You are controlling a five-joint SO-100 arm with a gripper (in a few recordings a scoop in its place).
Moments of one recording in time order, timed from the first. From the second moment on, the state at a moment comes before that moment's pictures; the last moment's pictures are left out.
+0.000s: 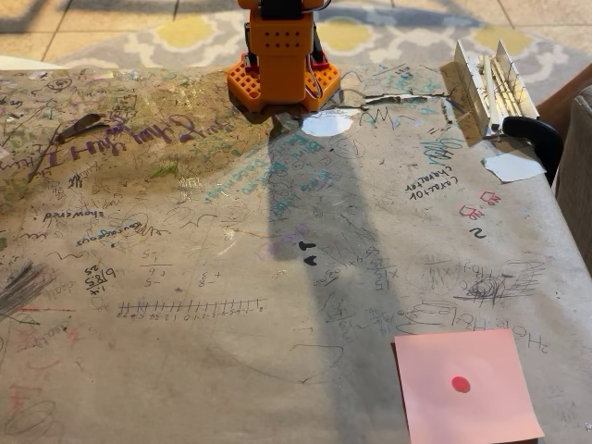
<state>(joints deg) 0.3 193.0 121.9 11.4 -57.2</state>
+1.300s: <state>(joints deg) -10.4 193.1 178.2 -12.5 -75.3</state>
